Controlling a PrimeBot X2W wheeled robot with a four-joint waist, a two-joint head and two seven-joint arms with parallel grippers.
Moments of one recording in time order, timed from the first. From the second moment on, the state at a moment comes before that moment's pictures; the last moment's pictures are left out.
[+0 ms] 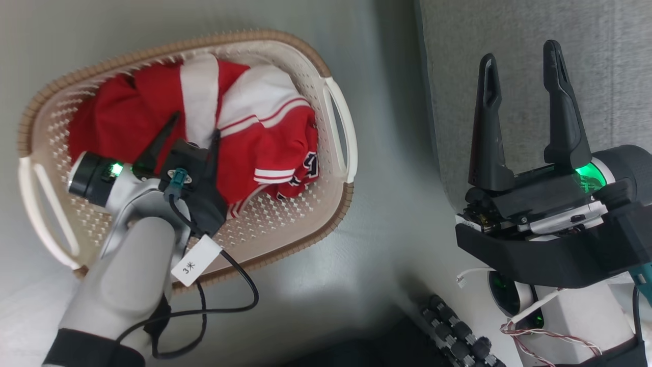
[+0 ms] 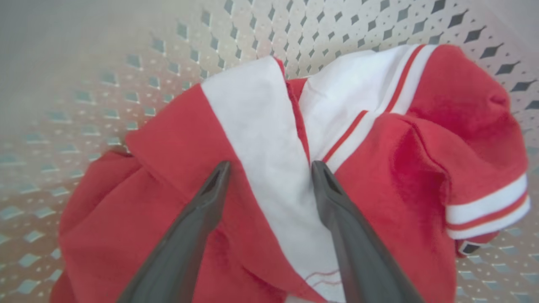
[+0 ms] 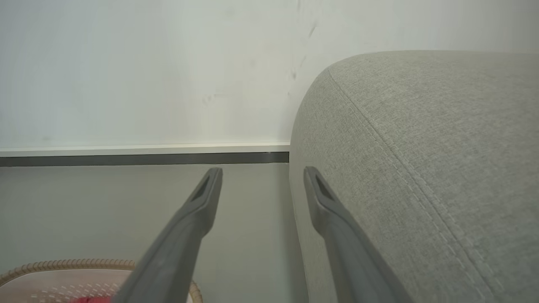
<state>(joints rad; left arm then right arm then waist) -0.76 0.15 -0.36 0.78 0.03 0.03 -0.15 -0.45 -0.05 0.30 -0.26 0.15 -0.12 -0.26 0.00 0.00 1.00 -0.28</state>
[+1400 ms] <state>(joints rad) -0.79 0.06 -0.36 0.81 -0.06 -0.07 -0.25 -0.46 -0.06 0.21 0.04 0.17 -0.12 -0.26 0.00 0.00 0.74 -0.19</state>
